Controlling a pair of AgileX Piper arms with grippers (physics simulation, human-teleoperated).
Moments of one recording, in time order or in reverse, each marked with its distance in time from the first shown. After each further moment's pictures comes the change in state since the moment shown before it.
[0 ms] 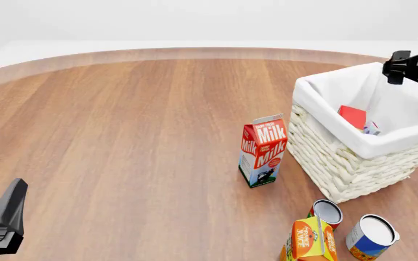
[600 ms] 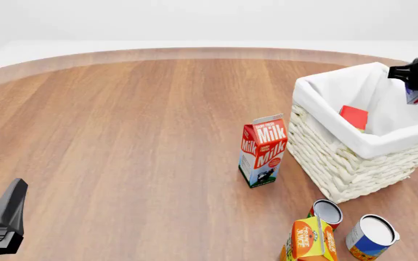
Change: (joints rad) left arm 0.000 0.000 0.000 0.000 0.000; right arm -0.043 0.038 0.007 -0.018 0.003
